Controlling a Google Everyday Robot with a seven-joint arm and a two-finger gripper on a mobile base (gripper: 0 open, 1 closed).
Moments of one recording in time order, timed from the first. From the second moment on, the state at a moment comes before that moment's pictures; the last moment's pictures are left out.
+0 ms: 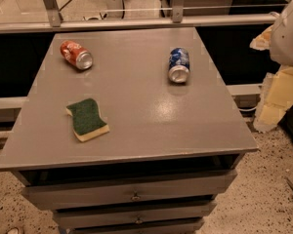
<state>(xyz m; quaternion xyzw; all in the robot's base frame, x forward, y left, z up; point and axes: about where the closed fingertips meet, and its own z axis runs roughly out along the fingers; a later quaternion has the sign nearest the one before) 0.438 -0.217 0.976 -0.60 0.78 -0.03 0.16</state>
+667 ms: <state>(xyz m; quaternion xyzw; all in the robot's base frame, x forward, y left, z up) 0.462 -0.214 0.963 -0.59 0.79 -0.02 0.18</state>
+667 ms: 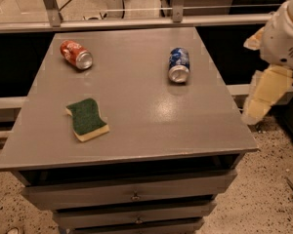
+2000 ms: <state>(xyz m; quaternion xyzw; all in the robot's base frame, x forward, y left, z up) 0.663 -0.177 0.887 -0.40 0.87 0.02 0.30</state>
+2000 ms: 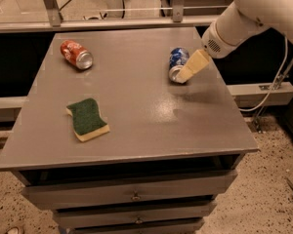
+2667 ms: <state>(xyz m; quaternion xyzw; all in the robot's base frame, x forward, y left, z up) 0.700 -0.140 0.866 -0.31 0.90 0.07 0.29</state>
